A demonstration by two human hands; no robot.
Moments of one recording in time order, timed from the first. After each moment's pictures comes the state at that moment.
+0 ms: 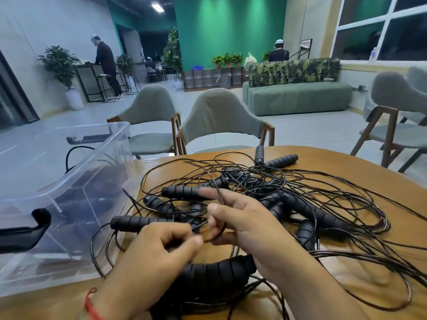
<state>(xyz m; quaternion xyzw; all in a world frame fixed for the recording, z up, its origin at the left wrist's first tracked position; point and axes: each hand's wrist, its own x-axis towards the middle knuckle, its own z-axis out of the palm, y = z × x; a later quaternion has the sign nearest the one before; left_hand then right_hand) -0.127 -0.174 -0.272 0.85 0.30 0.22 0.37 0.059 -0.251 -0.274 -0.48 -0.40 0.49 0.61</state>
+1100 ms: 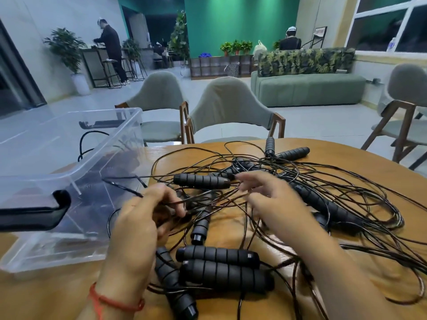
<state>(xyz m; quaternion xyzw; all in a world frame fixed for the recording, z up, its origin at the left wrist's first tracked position) -0.131 -0.170 -0.263 0.57 0.35 0.46 0.59 0.096 -0.249 -0.283 -0.68 -0.49 0.24 0.49</state>
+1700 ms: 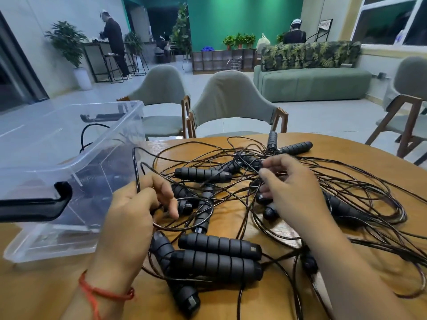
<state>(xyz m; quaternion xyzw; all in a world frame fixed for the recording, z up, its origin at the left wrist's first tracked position) -0.145 -0.167 -0.260 0.63 0.34 0.46 0.52 0.108 -0.244 -0.286 -0.70 -0.41 0.12 0.57</state>
